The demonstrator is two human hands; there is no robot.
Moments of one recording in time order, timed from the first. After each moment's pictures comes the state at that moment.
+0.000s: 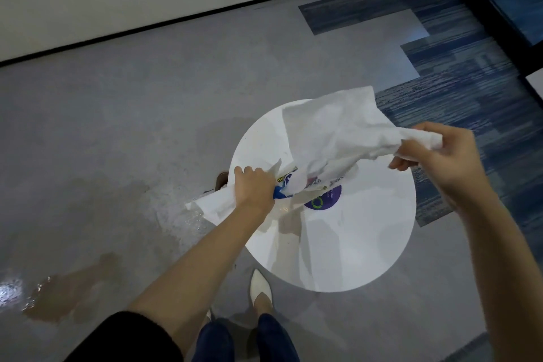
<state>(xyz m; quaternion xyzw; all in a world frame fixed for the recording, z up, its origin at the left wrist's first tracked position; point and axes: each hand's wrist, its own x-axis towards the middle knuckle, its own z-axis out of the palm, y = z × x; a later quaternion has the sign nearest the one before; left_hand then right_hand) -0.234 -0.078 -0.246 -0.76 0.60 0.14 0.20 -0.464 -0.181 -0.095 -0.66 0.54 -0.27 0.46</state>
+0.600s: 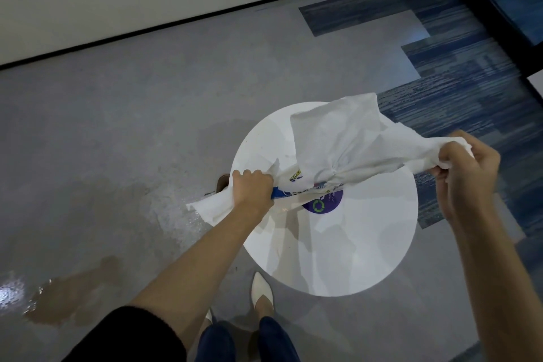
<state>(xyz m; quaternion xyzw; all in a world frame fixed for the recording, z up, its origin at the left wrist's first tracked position) -0.226 -0.083 -0.246 -0.76 0.61 0.17 0.17 -0.475 -0.180 -0.116 -0.51 0.56 -0.44 0.48</state>
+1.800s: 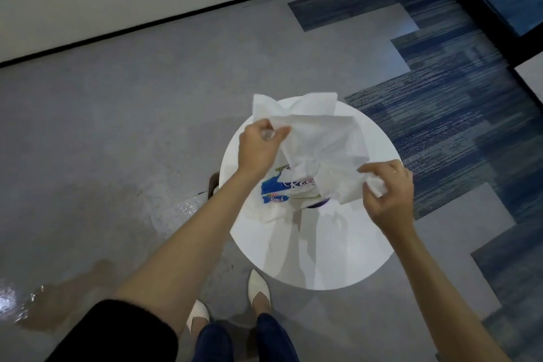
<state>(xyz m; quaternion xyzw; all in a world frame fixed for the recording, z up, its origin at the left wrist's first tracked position) -0.232 -0.137 -0.208 -0.74 0.29 0.41 -0.44 -0.482 -0.139 -0.208 -0.78 0.51 -0.29 0.21</state>
